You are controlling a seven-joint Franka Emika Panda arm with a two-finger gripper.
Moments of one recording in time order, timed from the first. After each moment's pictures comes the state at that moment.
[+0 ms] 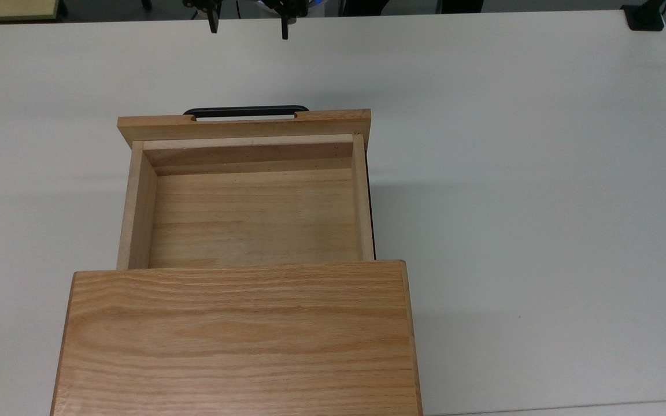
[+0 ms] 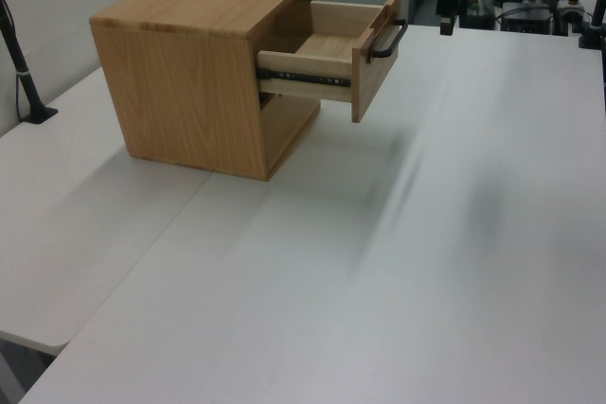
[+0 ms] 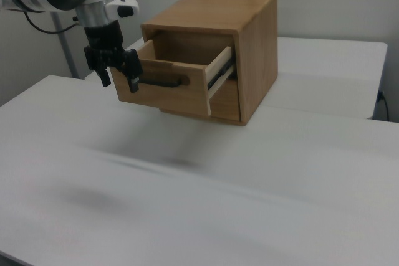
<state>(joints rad) 0.05 -0.01 -0.03 -1.65 -0.05 1.64 0.07</state>
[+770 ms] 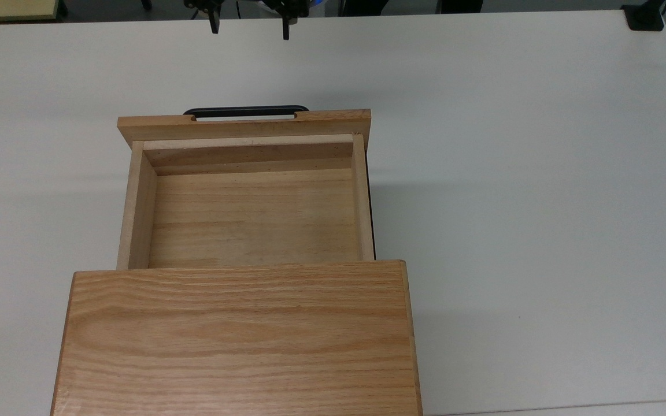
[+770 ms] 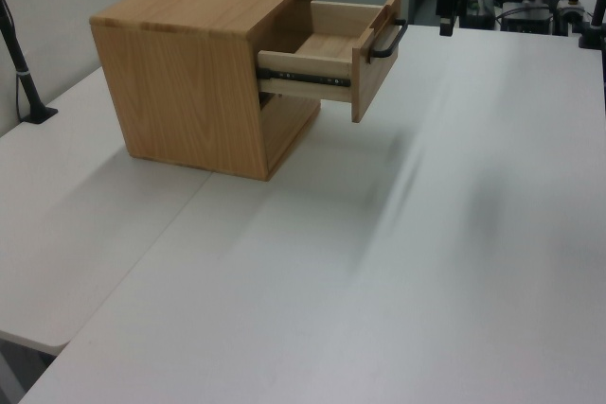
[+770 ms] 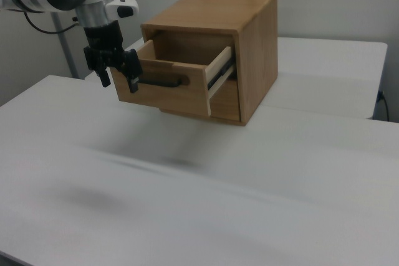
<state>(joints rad) 0.05 -0.01 -0.02 -1.65 -0.05 1.64 0.06</state>
